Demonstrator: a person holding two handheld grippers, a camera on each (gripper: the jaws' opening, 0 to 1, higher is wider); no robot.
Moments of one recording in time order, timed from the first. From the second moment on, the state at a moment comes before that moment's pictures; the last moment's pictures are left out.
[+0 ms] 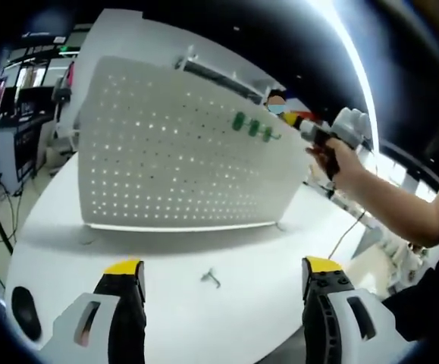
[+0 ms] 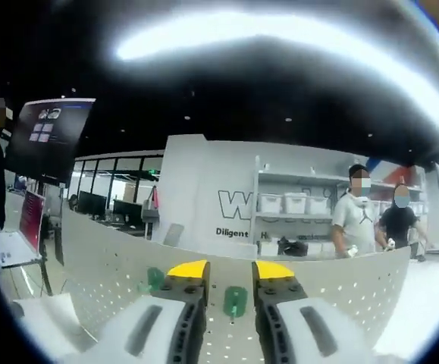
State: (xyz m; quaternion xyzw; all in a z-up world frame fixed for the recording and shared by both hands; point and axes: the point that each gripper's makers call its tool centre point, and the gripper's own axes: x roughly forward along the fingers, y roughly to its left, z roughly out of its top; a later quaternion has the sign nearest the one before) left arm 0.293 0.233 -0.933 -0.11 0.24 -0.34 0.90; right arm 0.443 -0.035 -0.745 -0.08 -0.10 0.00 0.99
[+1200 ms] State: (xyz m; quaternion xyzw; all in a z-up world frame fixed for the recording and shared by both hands) left arm 0.269 0.227 -0.939 -0.10 0.25 -0.36 0.89; right arm 0.347 0.017 -0.891 -0.11 0.09 0.17 0.97
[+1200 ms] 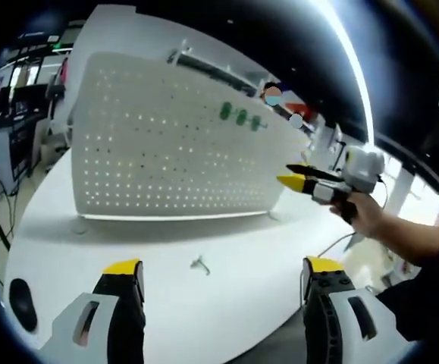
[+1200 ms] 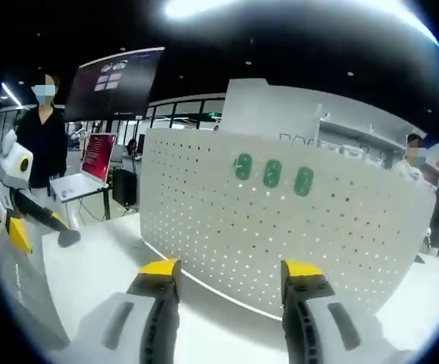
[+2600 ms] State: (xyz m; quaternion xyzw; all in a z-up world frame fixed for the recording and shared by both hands) left arm 0.263 0.253 -0.992 -0.10 0.32 -0.33 0.88; right arm 0.335 0.106 -1.096 -0.11 0.31 0.26 0.91
